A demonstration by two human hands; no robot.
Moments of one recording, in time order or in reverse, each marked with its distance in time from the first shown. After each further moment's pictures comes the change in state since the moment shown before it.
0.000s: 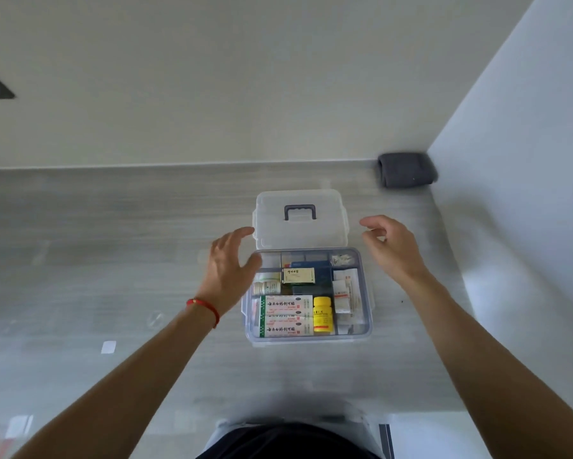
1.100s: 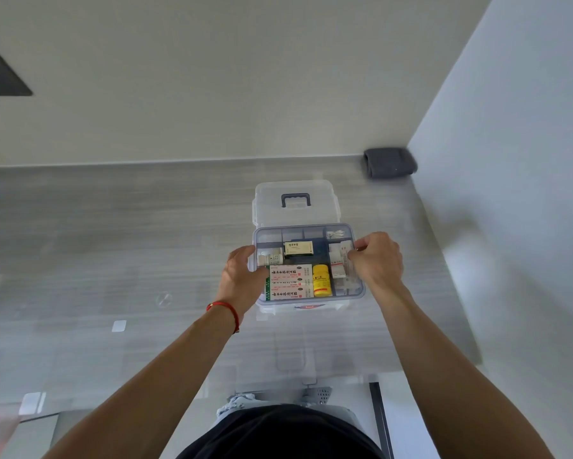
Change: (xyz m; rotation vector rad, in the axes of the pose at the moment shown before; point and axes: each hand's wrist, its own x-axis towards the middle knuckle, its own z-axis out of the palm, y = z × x) left_hand -0.067 0.009 0.013 -0.242 -0.054 -0.348; right_hand -0.084 -0.021 0.034 -0.184 0.199 0.278
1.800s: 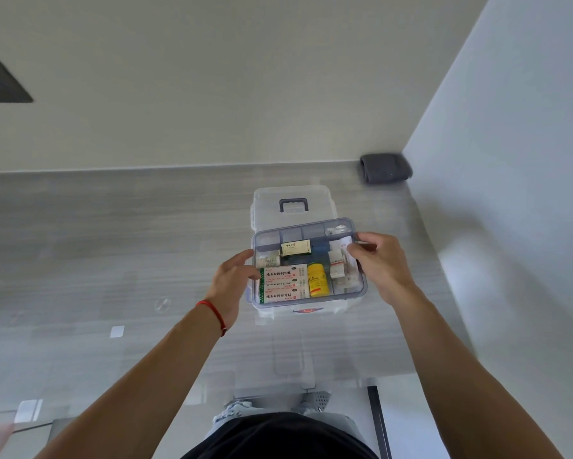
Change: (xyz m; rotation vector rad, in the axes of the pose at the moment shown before) left_hand -0.007 0.008 -0.021 -0.346 -0.168 -0.143; right_hand -0.002 0.008 -0.021 0.431 -0.170 -0.084
